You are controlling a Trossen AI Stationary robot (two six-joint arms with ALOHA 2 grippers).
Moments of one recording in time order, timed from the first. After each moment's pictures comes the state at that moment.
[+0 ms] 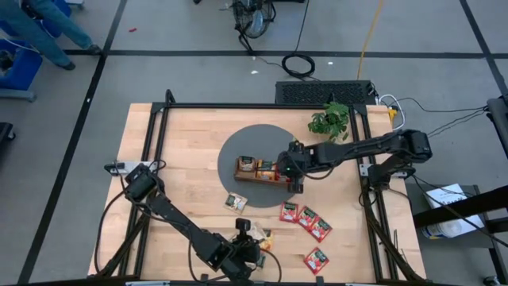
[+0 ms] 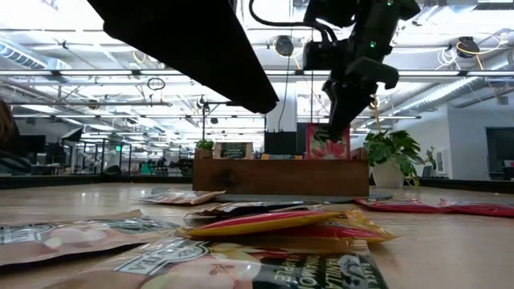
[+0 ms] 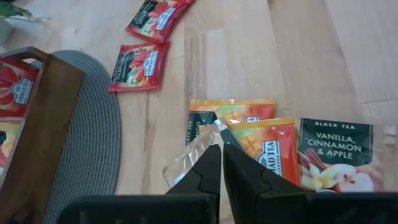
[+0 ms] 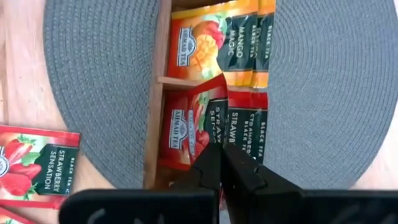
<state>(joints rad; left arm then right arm) -0.67 2.17 1.64 -0.55 -0.63 -0.34 0.01 1.57 1.08 -0.67 0.18 0.01</state>
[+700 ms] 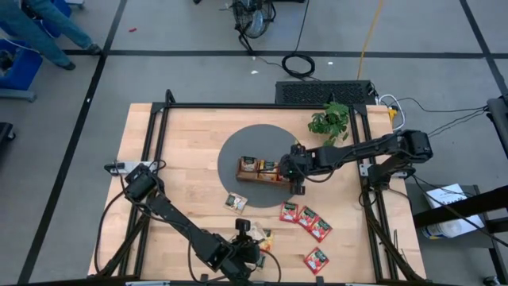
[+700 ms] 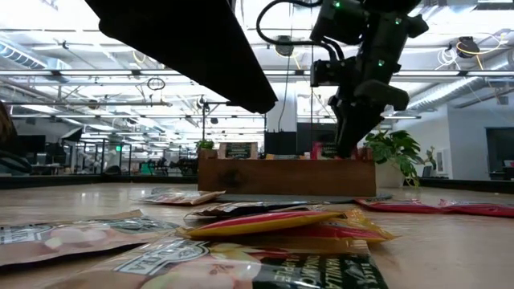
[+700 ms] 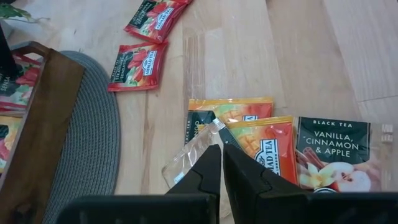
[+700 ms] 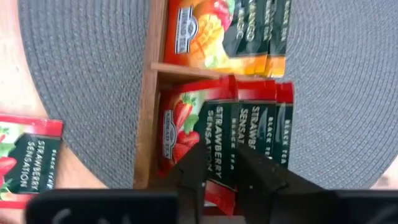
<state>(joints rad) -0.67 2.17 1.64 -0.55 -0.63 -0.34 0.01 1.56 0.97 -0.57 0.18 0.01</state>
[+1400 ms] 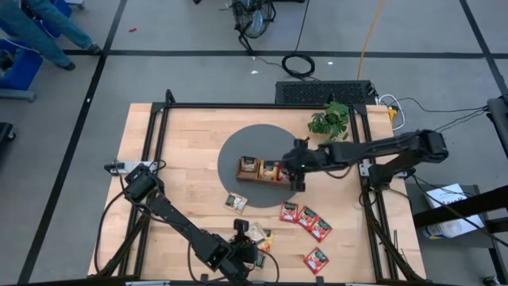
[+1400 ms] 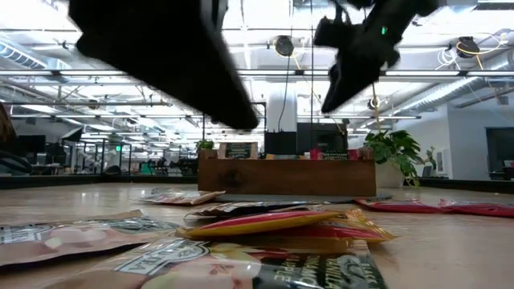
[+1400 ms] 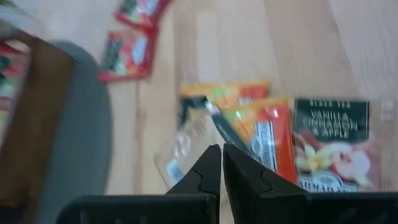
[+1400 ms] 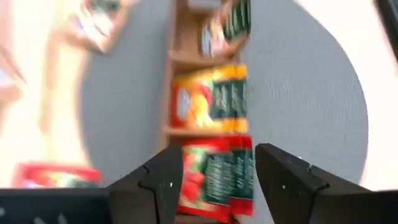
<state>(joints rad) -0.68 2.17 1.60 -0.55 -0.60 -0.35 0.04 1.39 0.97 -0.50 0.18 0.05</state>
